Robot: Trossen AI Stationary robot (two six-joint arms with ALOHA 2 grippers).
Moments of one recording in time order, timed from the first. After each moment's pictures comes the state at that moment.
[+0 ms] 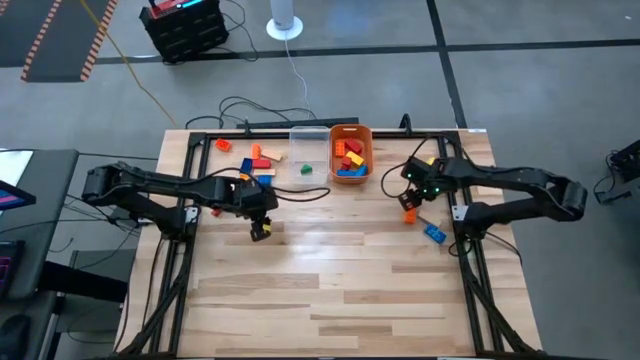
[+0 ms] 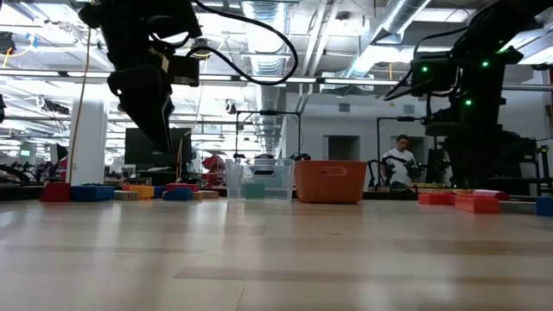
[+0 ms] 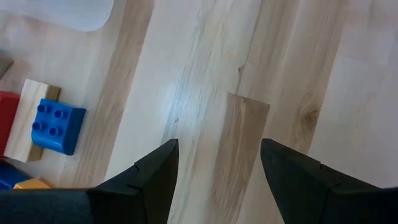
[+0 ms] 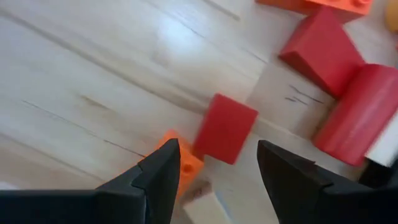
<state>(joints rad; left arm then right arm) 0.06 1.31 0.85 -0.66 -0.19 -0.16 -0.49 1.15 0.60 -0.83 0.13 0.60</state>
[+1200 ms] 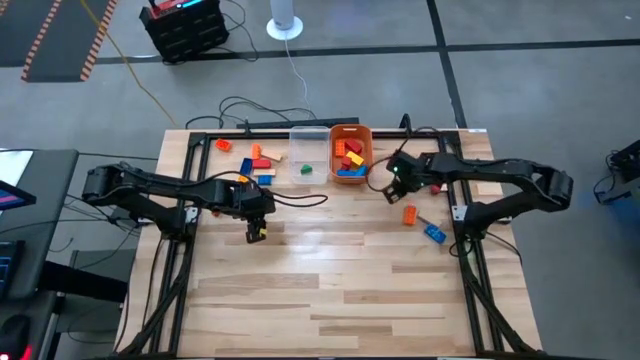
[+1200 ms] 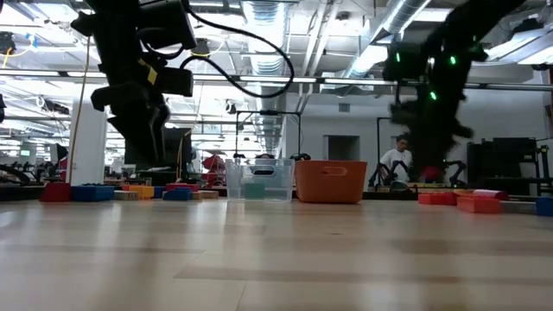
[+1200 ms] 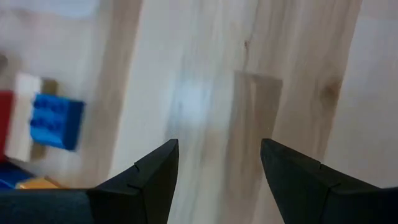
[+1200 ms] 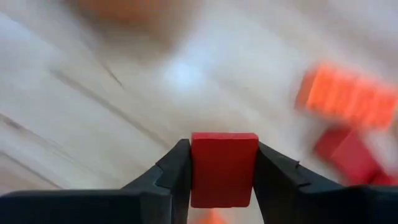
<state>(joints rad) 0.06 1.31 0.80 -0.64 -0.21 -0.09 -0.43 1.27 0.75 -0.67 0.19 0.50</state>
